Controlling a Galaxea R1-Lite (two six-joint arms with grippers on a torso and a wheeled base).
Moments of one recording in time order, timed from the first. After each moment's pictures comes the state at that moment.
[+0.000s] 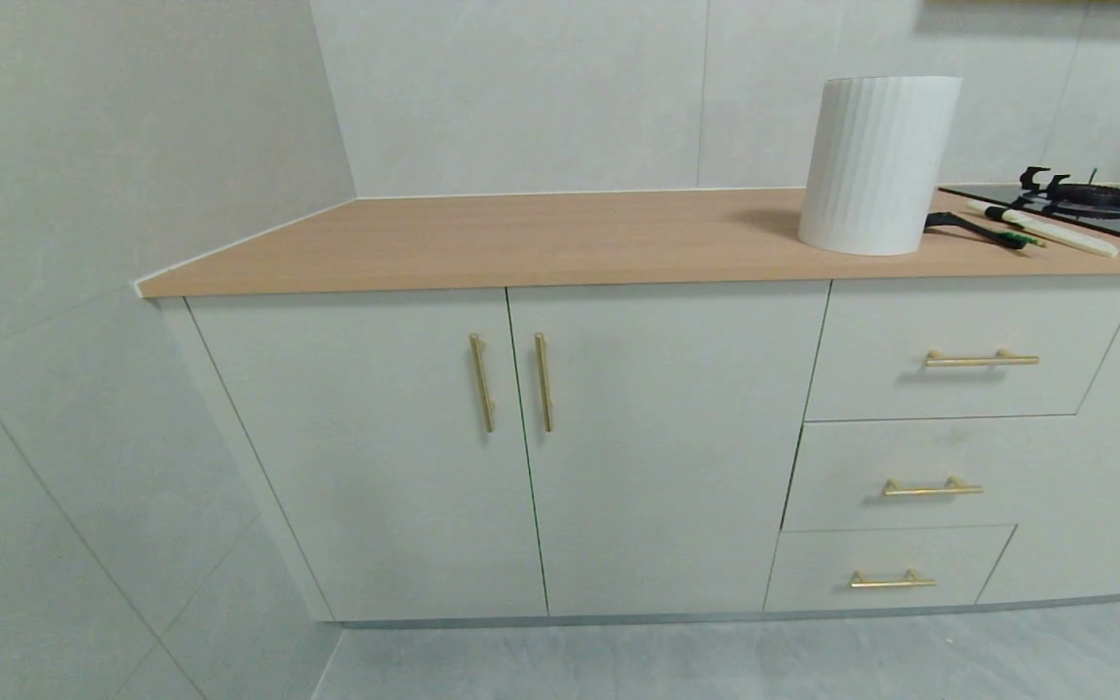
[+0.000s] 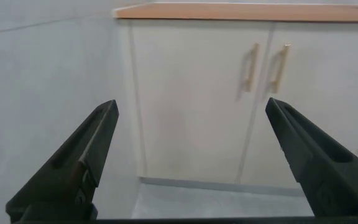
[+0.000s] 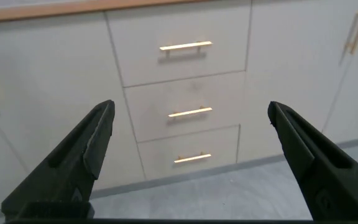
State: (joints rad) left arm -0.02 0.03 -0.34 0.23 0.15 0.00; right arm 0.00 0.01 -0.27 0.15 -0.21 0.03
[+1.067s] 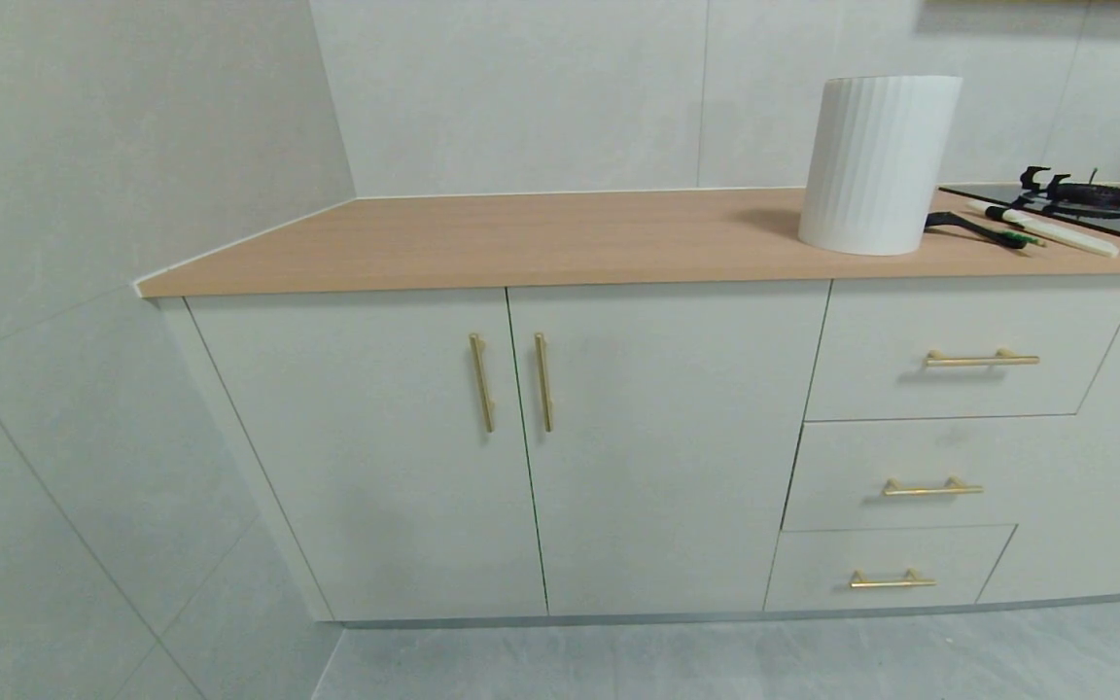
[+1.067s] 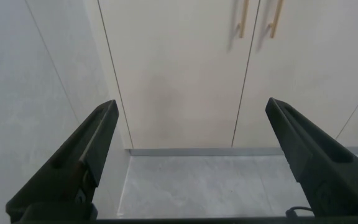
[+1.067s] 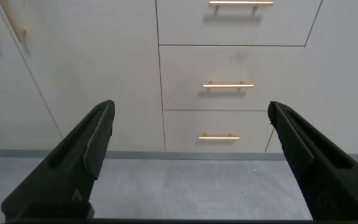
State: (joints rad) left arm 0.00 0.00 0.00 0.00 0.02 0.00; right arm 0.00 0.00 0.00 0.00 0.02 -0.02
